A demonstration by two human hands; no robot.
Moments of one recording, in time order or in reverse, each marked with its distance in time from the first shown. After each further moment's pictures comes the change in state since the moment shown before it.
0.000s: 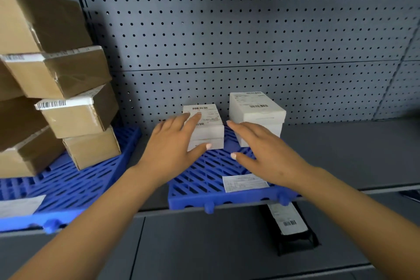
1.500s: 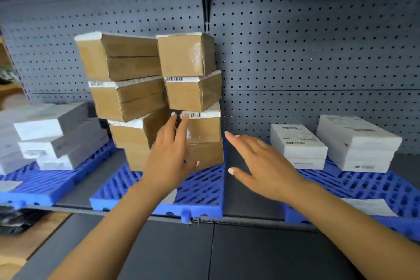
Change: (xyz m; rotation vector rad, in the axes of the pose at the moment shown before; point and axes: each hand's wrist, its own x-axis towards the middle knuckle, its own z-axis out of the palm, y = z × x) left_hand -0.116 -0.174 -0.076 0.017 0.206 -0.241; right_hand 0.085 -0.198 0.051 -0.094 -0.016 -0.222
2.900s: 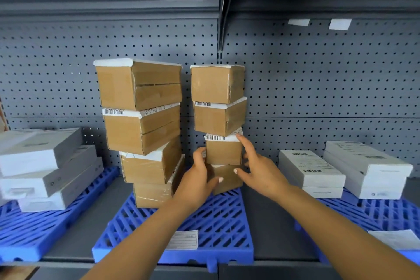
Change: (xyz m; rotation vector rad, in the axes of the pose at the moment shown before) left_hand 0.055 -0.046 0.066 -0.630 -0.155 -0.059; right_hand 0.101 0.017 0.050 0.257 0.218 0.245
